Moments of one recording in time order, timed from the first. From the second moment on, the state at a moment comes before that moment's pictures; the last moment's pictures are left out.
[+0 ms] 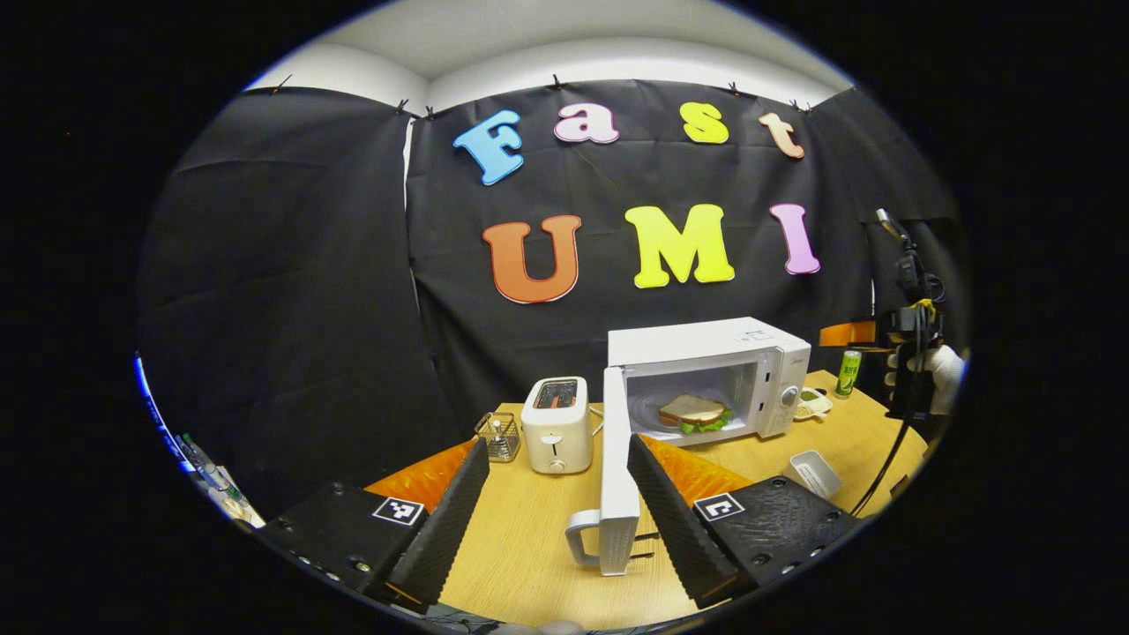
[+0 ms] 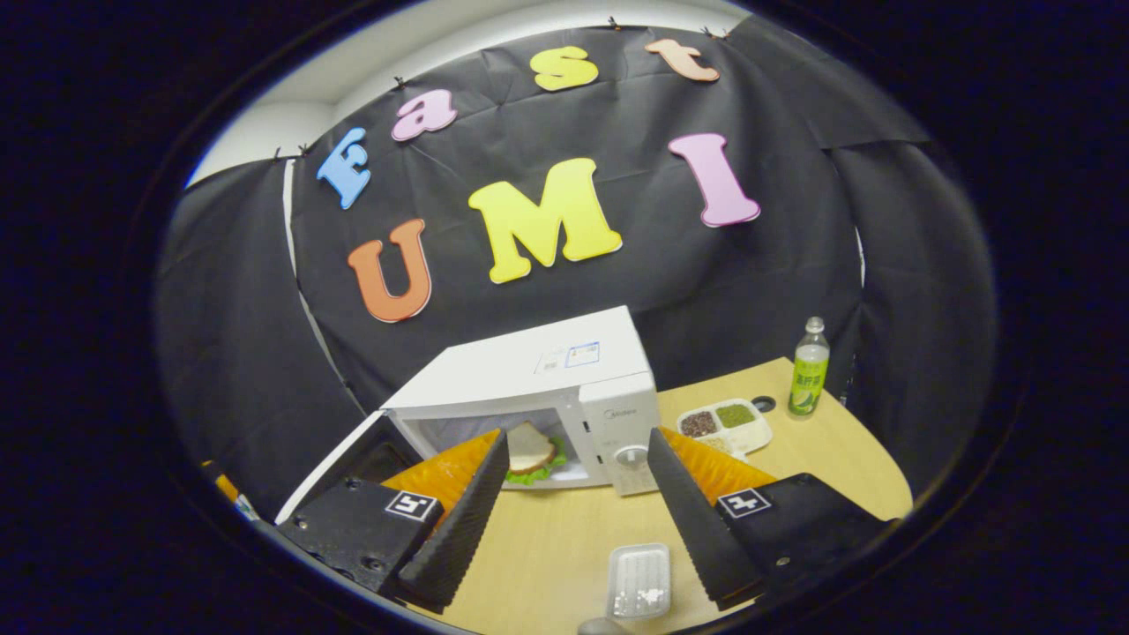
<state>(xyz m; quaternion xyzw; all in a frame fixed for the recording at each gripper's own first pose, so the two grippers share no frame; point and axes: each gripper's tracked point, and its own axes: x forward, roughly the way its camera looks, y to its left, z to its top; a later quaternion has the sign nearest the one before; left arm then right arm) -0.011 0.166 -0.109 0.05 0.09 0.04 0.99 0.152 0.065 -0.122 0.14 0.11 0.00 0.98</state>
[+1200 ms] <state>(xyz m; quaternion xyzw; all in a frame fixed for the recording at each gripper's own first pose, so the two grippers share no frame) 0.032 0.226 -0.213 0.00 0.14 0.03 0.99 0.041 -0.022 -0.091 0.09 0.11 -0.09 0.99</state>
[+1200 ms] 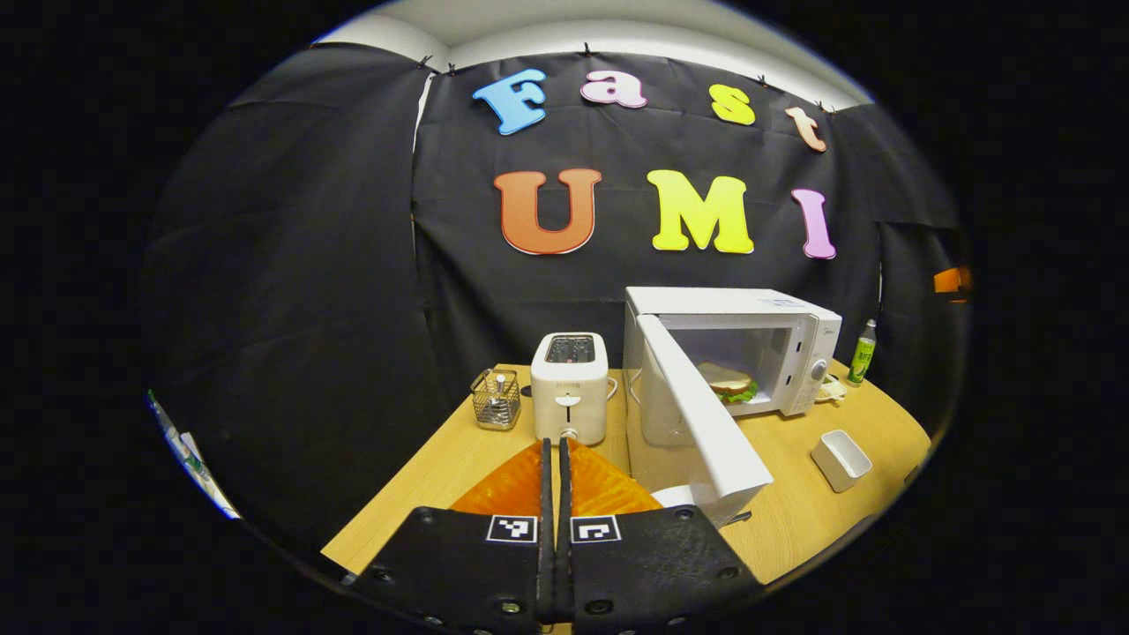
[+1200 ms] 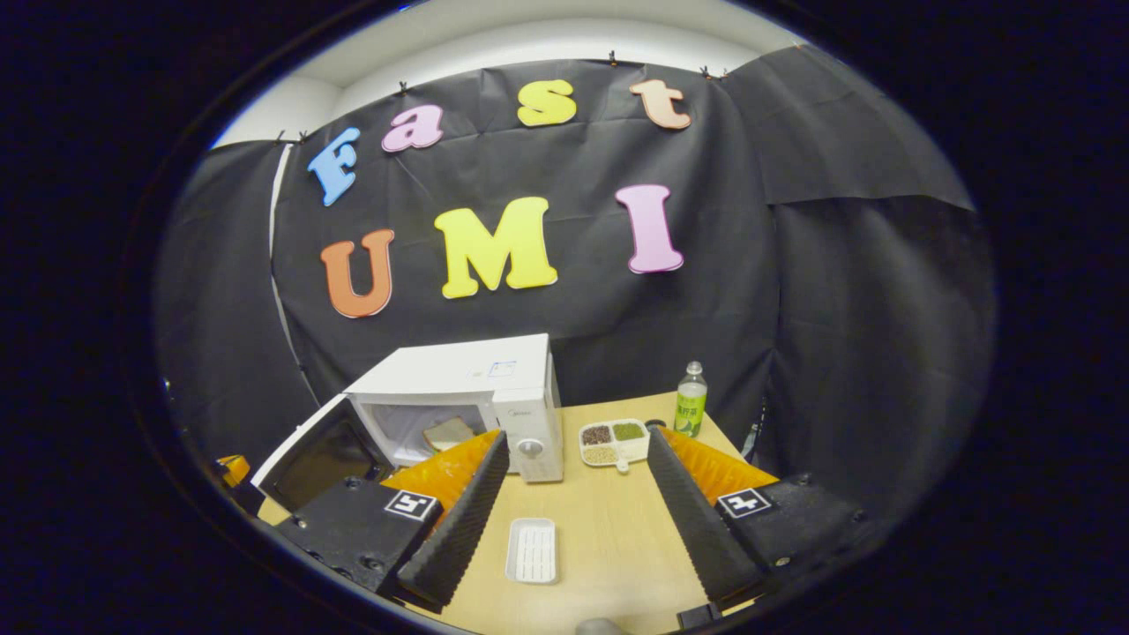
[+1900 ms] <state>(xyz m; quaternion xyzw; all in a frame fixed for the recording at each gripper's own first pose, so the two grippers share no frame) 0.046 0.164 -0.273 0.01 0.18 -0.05 0.98 0.027 -0.027 -0.109 0.12 0.15 -0.11 0.98</state>
